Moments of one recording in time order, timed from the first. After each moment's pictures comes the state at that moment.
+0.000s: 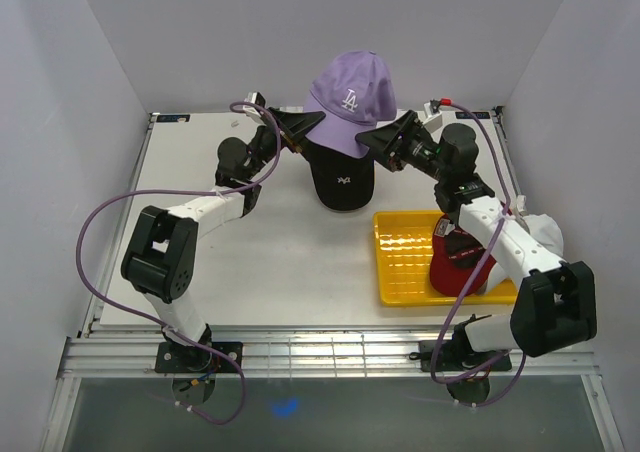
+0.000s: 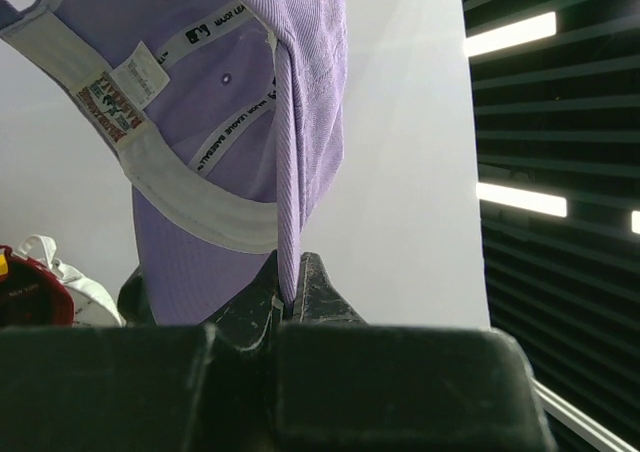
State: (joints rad) left arm -0.39 1.73 1.07 1.16 0.49 -1.81; right arm 0.33 1.35 1.02 0.32 -0.54 1.14
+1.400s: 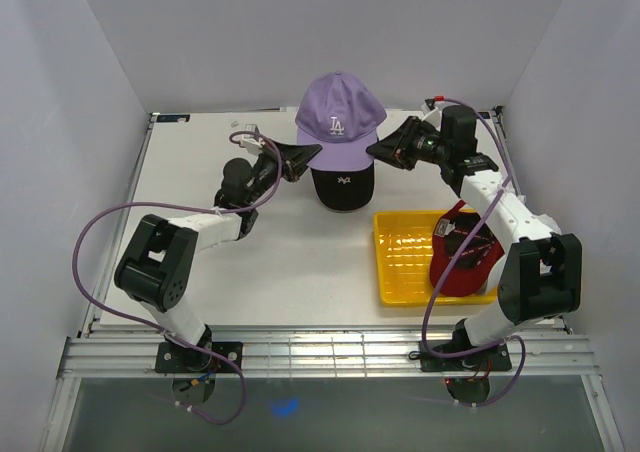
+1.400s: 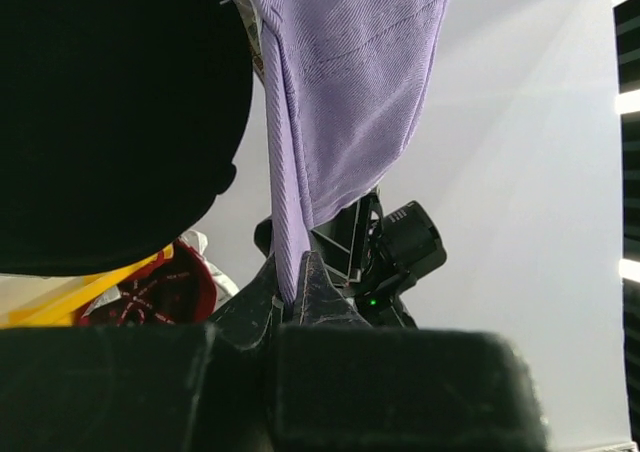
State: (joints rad) left arm -0.41 1.67 0.84 1.04 0.39 -1.58; right arm 0.22 1.53 1.21 -0.05 -0.70 0.94
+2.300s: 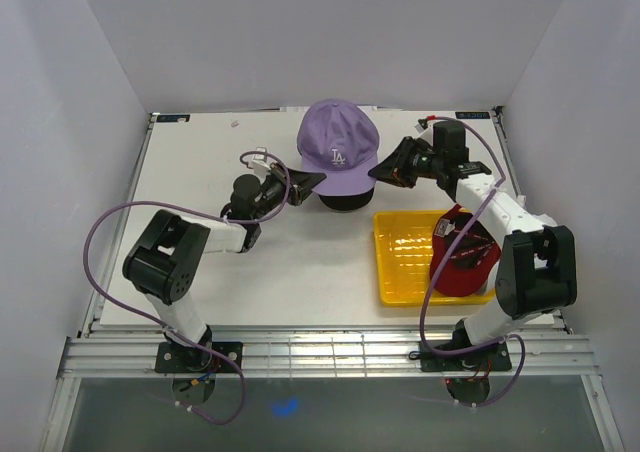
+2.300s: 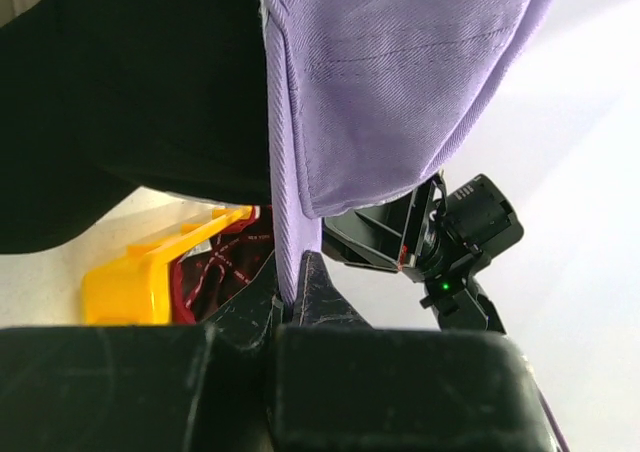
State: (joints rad) left arm -0.45 1.73 0.72 1.03 0.40 -1.49; right arm 0.22 1.56 1.15 -0.18 -0.64 0.80
